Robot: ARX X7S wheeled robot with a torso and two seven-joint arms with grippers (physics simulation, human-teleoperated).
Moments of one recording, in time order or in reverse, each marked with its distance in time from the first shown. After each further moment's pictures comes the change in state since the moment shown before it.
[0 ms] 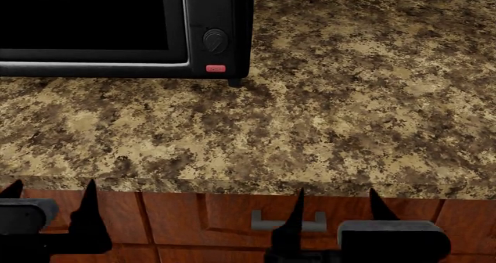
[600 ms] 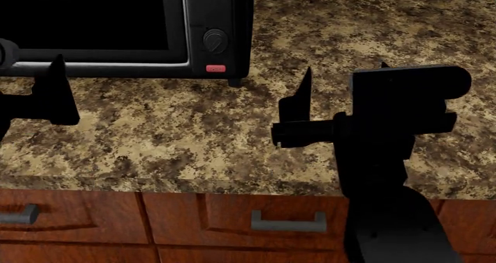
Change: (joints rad) left arm -0.596 -0.106 0.001 -0.076 -0.102 -0.465 -0.001; right arm 0.519 0.038 -0.014 0.074 0.055 0.355 -0.027
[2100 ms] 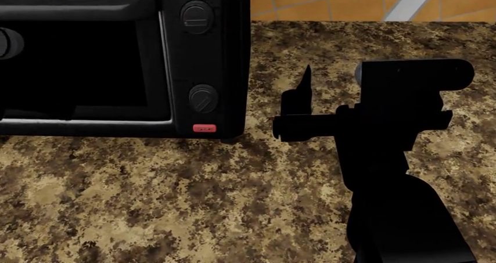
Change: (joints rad) left arm -0.074 -0.066 0.073 -0.022 -0.012 -0.048 0.014; right arm 0.045 0.005 0.022 0.066 0.088 0.026 -0.004
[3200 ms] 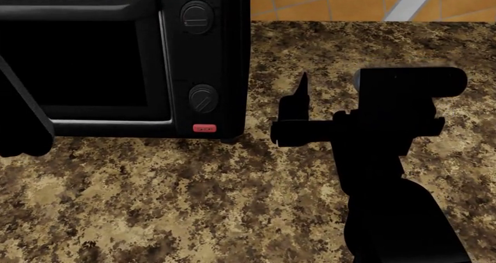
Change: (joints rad) left arm -0.341 -0.524 0.843 0.079 0.388 0.255 0.361; right arm -0.010 0.002 -0.008 0.046 0.034 -0.038 0.001
